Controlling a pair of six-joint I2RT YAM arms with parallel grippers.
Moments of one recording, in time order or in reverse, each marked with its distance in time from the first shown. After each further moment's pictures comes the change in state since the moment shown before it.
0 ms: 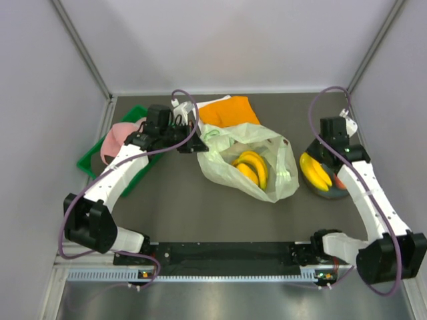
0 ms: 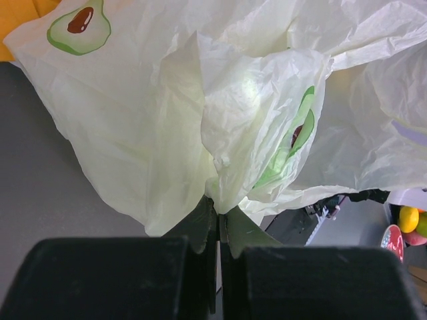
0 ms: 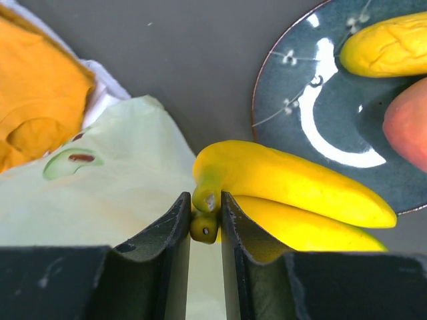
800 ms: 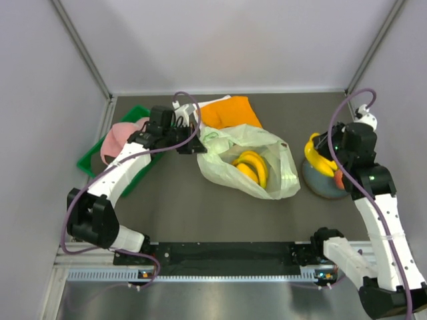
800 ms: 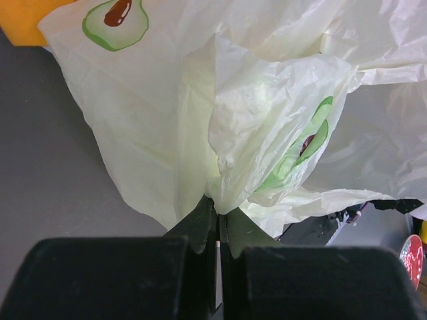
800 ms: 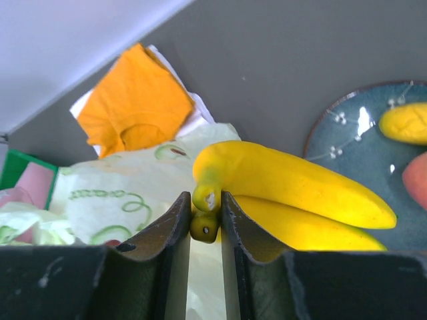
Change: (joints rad) left arm -0.002 0.034 0.000 -0.026 -0.062 0.030; right arm 0.000 -0.297 0.031 0.040 -0.114 -0.105
